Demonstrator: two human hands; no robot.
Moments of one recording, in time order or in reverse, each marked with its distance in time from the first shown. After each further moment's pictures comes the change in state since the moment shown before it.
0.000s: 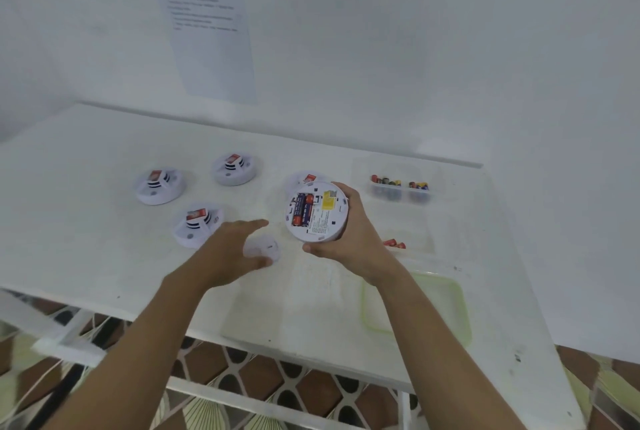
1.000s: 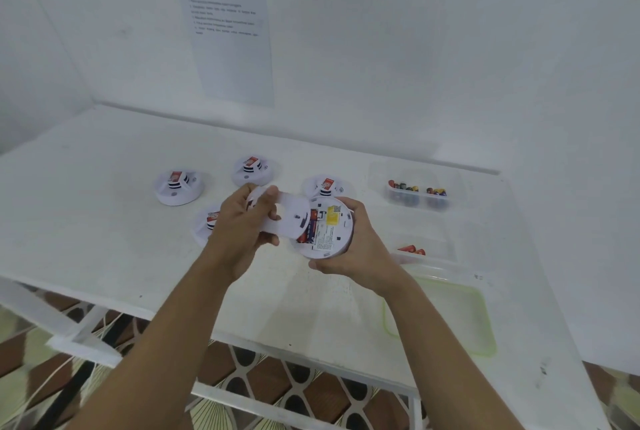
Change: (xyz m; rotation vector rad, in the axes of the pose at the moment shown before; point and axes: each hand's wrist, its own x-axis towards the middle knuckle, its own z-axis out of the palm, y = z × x) left_hand -0.017 0.048 -0.036 -1.243 0.310 0.017; right_hand 0.000 0.000 0.023 -0.025 -0.056 0.046
